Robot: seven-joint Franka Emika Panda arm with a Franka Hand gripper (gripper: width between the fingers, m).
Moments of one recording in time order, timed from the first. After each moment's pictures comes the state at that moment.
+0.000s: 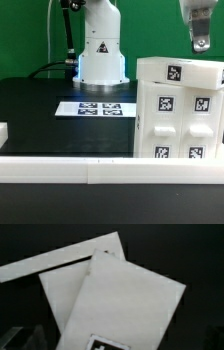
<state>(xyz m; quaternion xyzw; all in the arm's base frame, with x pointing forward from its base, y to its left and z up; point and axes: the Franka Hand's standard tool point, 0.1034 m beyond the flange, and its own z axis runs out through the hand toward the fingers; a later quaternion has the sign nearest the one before) 0.627 0.095 0.177 -0.63 0.77 -0.01 0.11</state>
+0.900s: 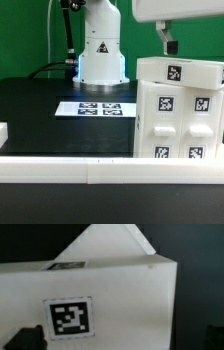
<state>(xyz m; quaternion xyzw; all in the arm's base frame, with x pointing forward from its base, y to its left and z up) 0.635 0.097 0.177 -0.95 0.30 -0.04 0.05</state>
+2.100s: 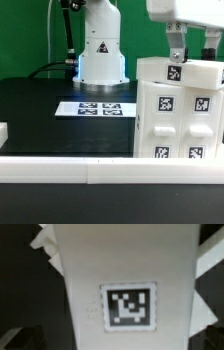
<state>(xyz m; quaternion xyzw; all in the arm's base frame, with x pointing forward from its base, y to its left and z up) 0.621 0.086 0.158 -0.91 -0.41 -0.04 -0.03</state>
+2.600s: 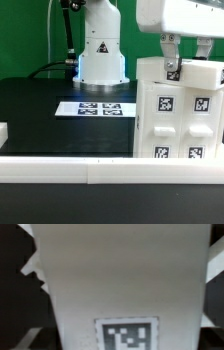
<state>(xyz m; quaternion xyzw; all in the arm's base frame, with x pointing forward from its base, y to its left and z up) 0.619 0.083 0.152 -0.93 -0.37 -0.05 -0.03</state>
